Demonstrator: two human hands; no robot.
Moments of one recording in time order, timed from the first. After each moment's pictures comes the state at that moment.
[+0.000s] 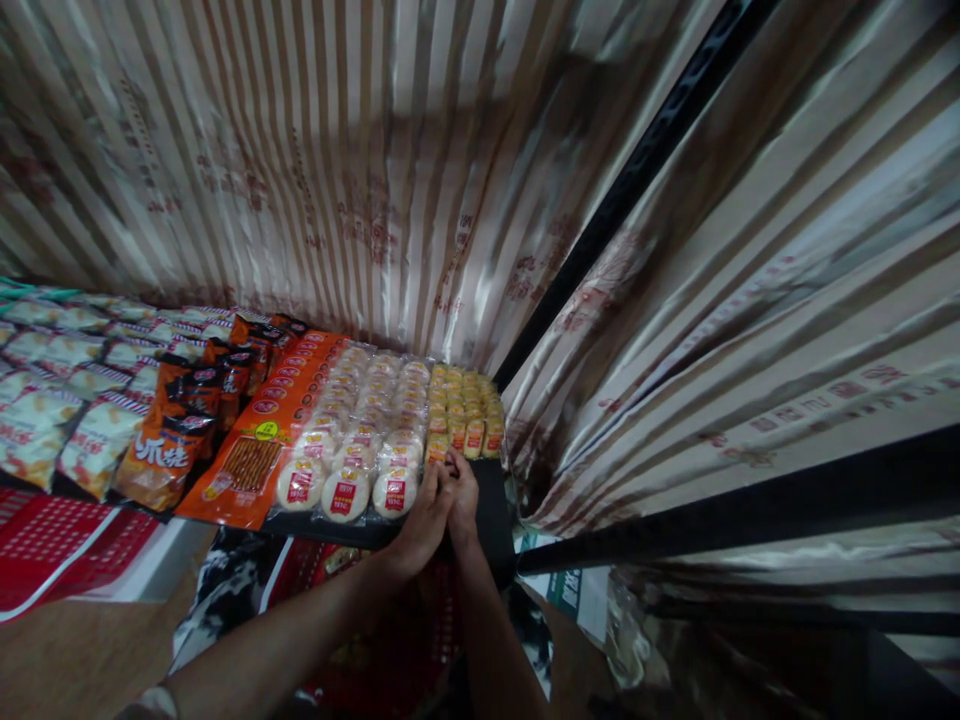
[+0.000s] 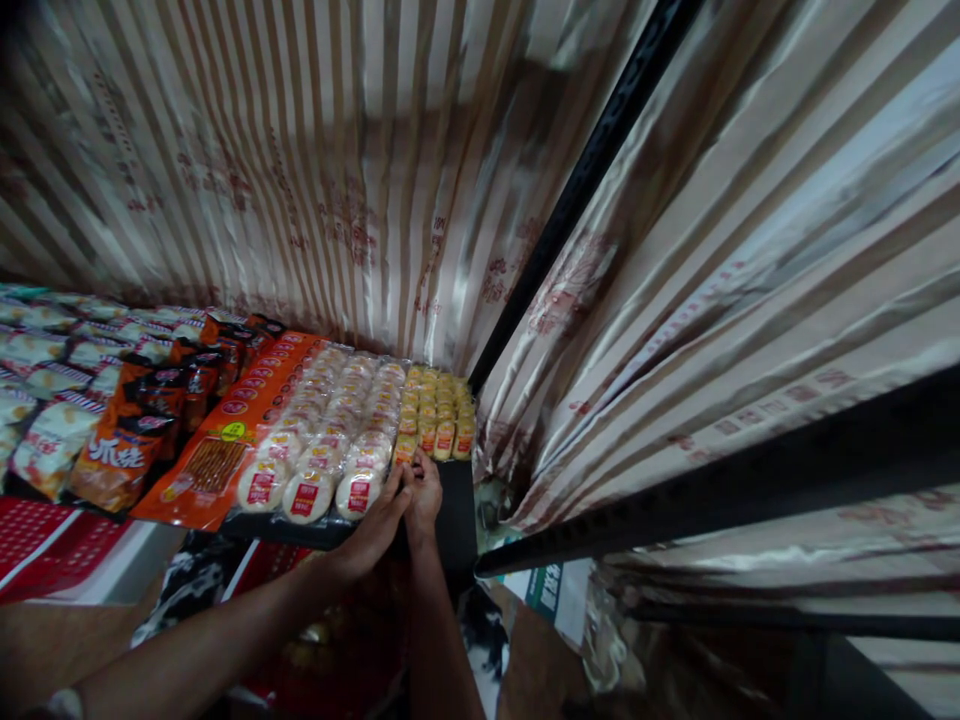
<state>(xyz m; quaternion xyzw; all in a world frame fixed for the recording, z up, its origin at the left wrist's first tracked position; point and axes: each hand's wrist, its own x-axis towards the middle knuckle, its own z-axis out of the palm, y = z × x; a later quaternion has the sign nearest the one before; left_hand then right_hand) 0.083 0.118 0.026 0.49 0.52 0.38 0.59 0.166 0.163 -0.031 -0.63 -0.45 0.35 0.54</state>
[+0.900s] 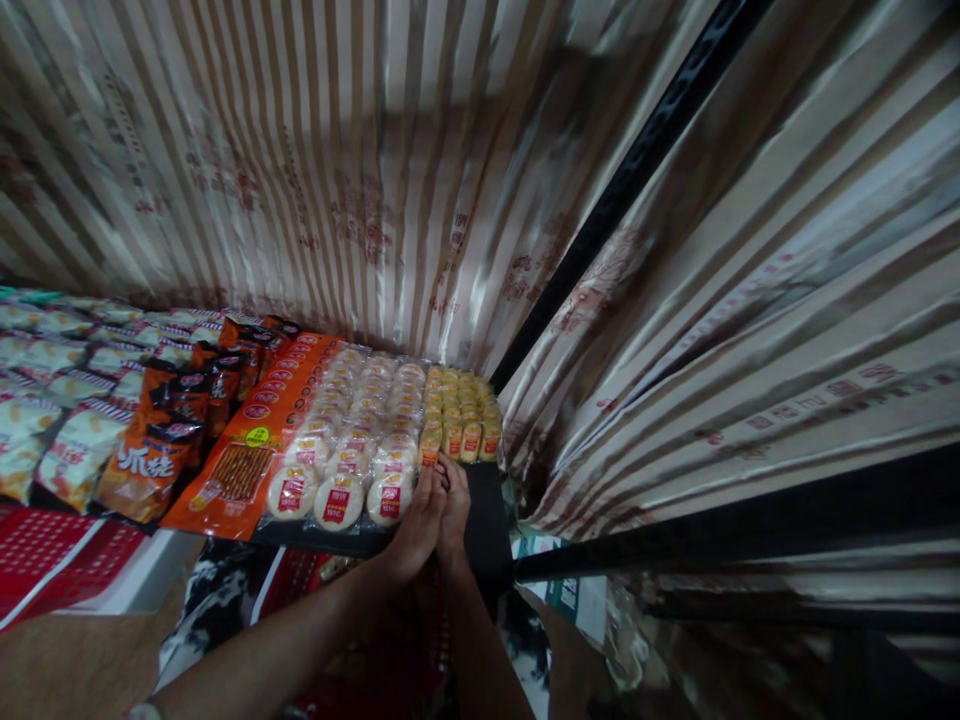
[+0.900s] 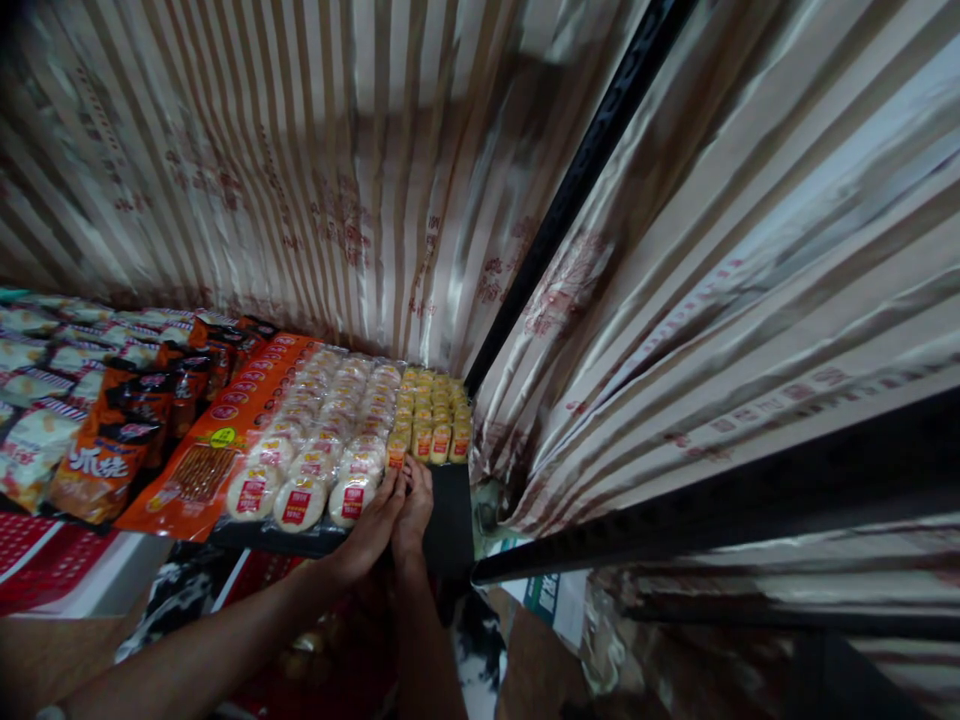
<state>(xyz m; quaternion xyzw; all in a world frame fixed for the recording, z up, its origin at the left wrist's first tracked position) 0.085 0.126 0.028 0.47 0.56 0.36 0.59 0.160 0.154 -0.040 -0.61 -0.48 0.30 0.55</state>
